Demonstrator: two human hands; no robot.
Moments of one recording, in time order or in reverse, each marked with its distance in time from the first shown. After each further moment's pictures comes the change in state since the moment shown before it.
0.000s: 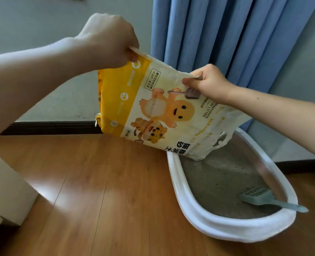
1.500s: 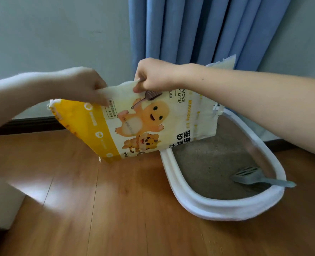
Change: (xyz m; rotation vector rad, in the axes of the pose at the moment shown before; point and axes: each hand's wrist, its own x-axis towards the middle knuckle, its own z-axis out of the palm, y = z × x) left_hand -0.050 0.008 0.061 -0.449 -0.614 -0.048; right_hand 0.019 -0.049 0.049 -0.420 -0.423 -0.032
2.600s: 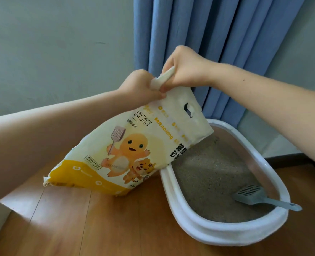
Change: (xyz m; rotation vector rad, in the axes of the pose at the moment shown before) left_hand 0.058 0.091 0.016 -0.627 0.340 0.027; right_hand -0.009 0.043 -0.037 0.115 0.199 0.040
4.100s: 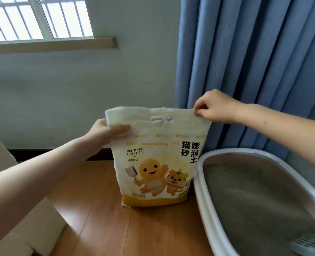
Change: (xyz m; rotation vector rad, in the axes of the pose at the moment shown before) left_hand -0.072 -0.134 -0.100 -0.625 0.132 -0.355; right_hand 0.023 0.002 0.013 -0.169 0.070 -0.062
